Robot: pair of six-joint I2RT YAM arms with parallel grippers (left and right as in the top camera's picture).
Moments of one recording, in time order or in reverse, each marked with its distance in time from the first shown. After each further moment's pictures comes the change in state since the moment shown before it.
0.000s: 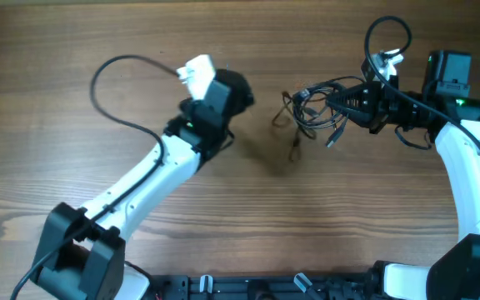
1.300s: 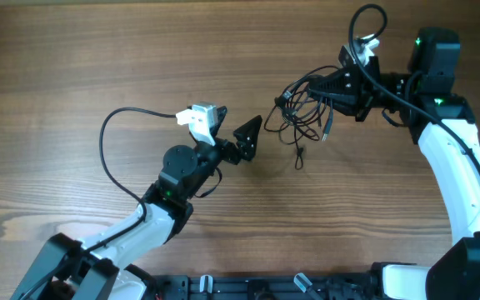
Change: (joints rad) left arm 0.008 -0.204 -0.706 1.199 0.509 0.340; right arm 0.113 0.000 -0.005 0.464 0.000 0.577
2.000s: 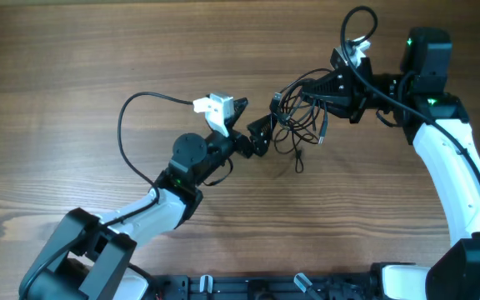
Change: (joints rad) left arm -0.015 0.129 0.101 0.085 0.147 -0.003; right arm 0.037 0.000 0.000 0.005 0.000 0.029
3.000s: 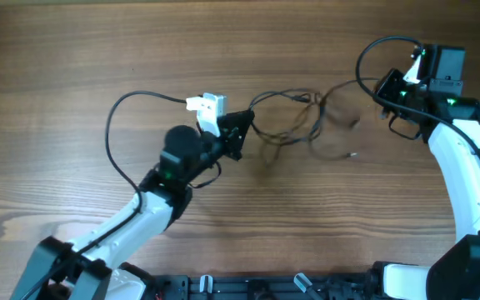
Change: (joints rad) left arm 0.078 -0.144 0.019 -0.318 0.102 0.024; right arm -0.106 0.001 0.001 -0.319 1.389 -0.687
